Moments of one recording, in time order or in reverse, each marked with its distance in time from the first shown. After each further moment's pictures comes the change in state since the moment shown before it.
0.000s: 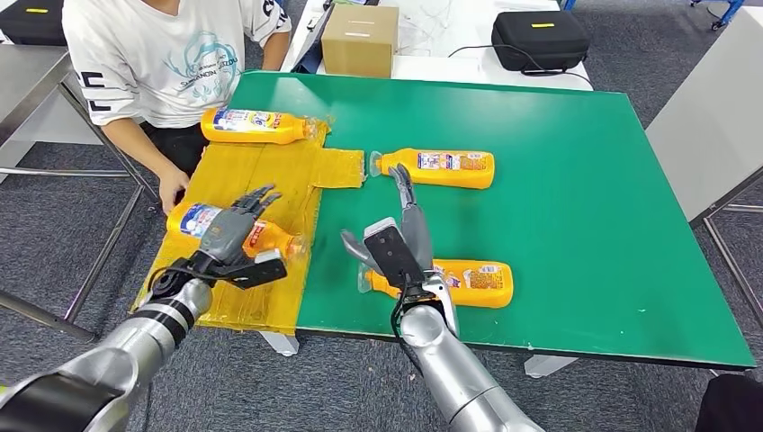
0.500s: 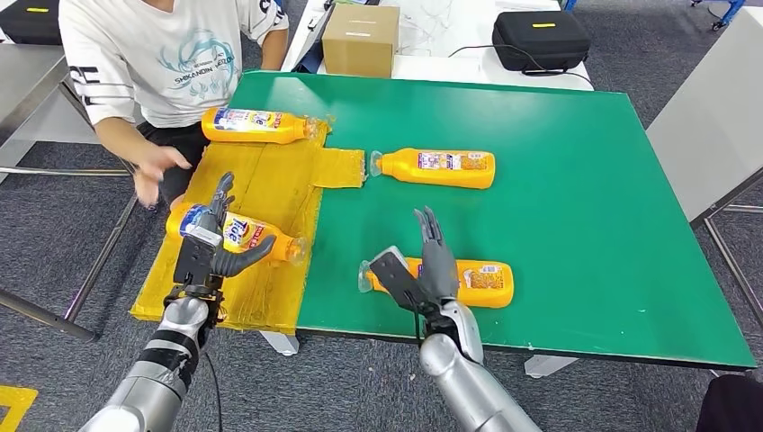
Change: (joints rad) left arm 0.307 -0.153 0.415 -0.484 0.702 -0.322 -0.146; right arm 0.081 -0.097 -0.003 0.079 0.294 -0.075 0.258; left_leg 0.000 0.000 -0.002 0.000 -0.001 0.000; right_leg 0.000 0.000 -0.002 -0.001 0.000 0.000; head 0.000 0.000
